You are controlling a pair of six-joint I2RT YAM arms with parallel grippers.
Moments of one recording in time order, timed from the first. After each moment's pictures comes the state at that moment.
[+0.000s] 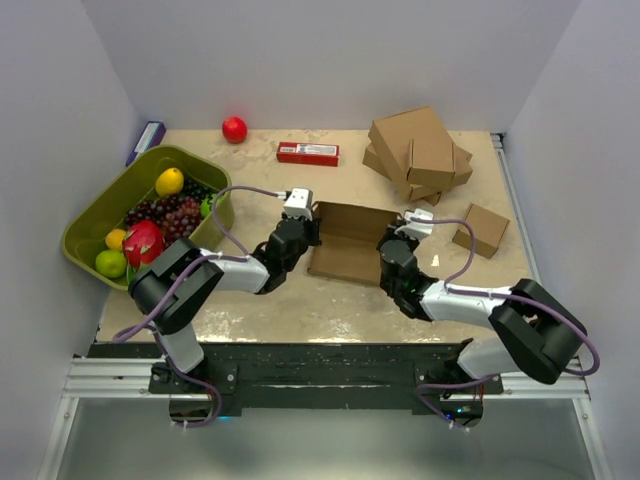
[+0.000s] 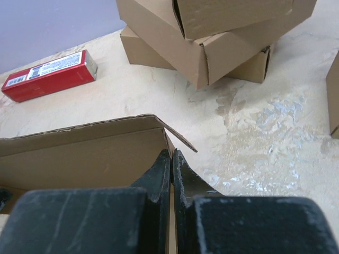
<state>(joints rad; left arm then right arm) -0.75 1.75 0.72 0.81 -0.36 -0.35 0.76 1.38 0.46 0.74 0.97 0.41</state>
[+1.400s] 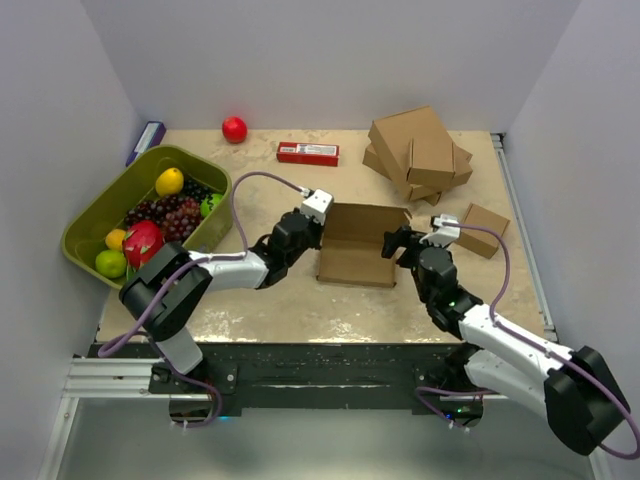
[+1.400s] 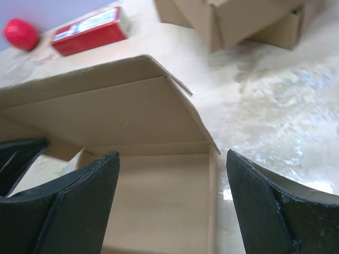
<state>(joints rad) -0.76 1.70 0.78 0.61 -0.25 -0.07 0.60 0.97 0.33 0.39 0.54 0.52</state>
